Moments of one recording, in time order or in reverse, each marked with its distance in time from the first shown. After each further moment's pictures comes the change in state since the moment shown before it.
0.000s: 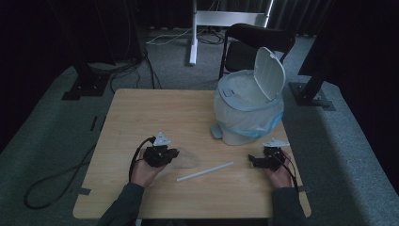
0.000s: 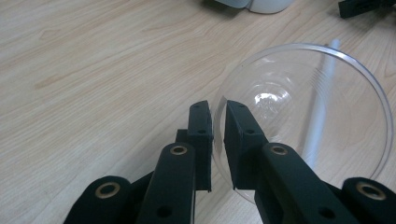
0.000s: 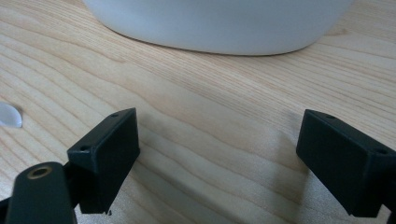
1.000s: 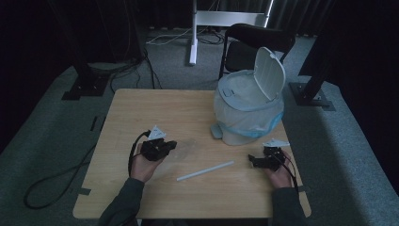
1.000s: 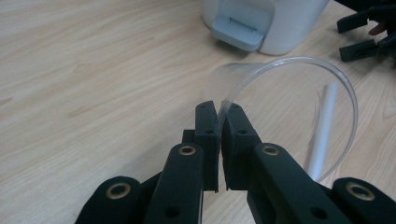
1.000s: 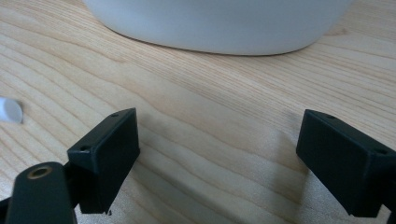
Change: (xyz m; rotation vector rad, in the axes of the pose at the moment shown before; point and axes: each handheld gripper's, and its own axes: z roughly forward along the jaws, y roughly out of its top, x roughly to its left) left arm 0.009 0.018 -0.011 -0.097 0.027 -0.036; right arm 0.000 0.000 0.000 0.000 0.000 0.001
